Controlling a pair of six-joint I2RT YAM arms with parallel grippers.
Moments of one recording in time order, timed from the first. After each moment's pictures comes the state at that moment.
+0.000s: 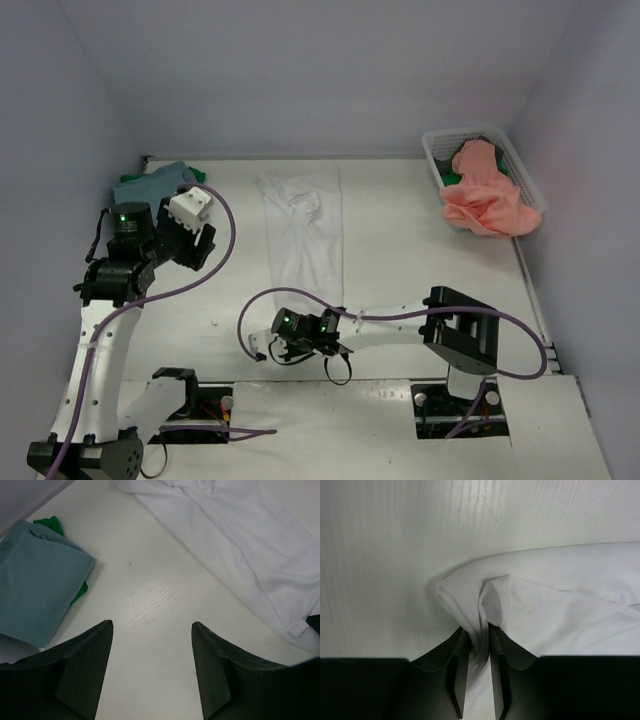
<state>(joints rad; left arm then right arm) -0.04 0.92 1.14 -0.77 0.36 0.44 1.29 1.77 0.97 -0.27 0.16 -0.61</state>
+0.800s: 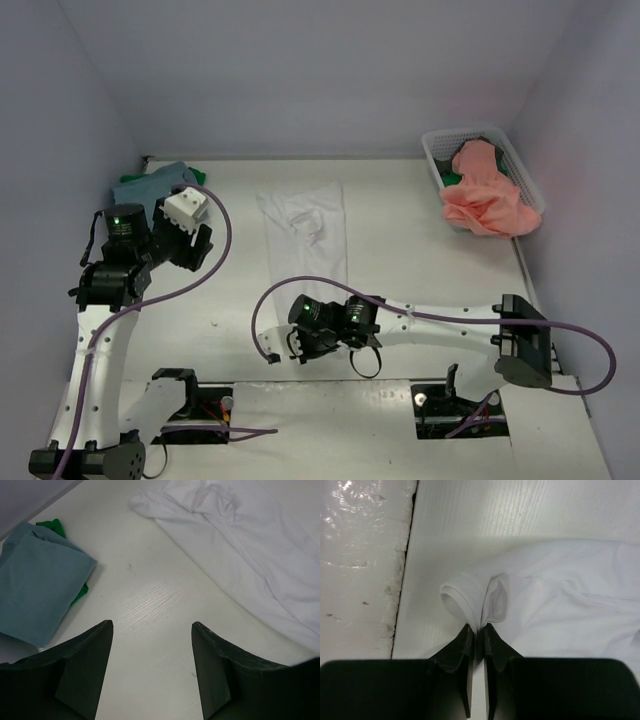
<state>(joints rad) -0.01 0.90 1.14 -0.78 0.39 0.42 1.29 1.50 1.04 -0.58 -0.04 -0.61</state>
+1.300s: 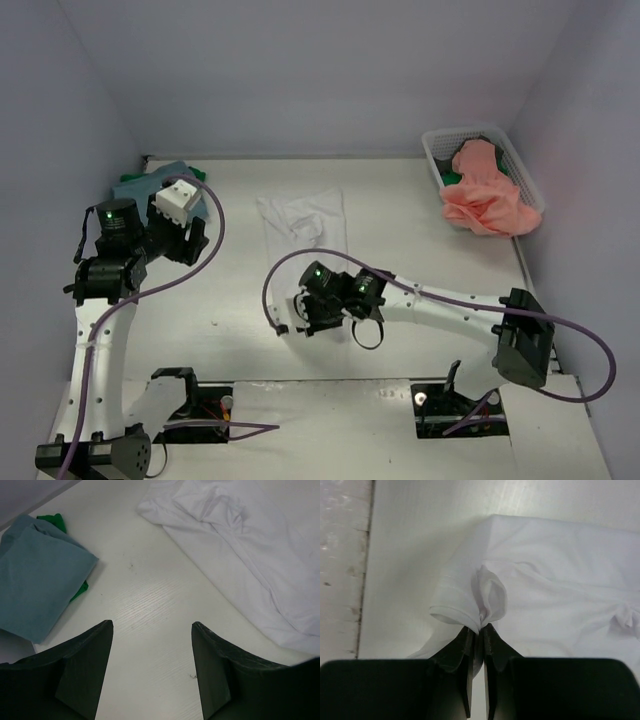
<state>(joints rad) 0.05 0.94 1.17 -0.78 0.44 0.40 1.16 1.47 1.07 -0.63 -0.15 -0.72</state>
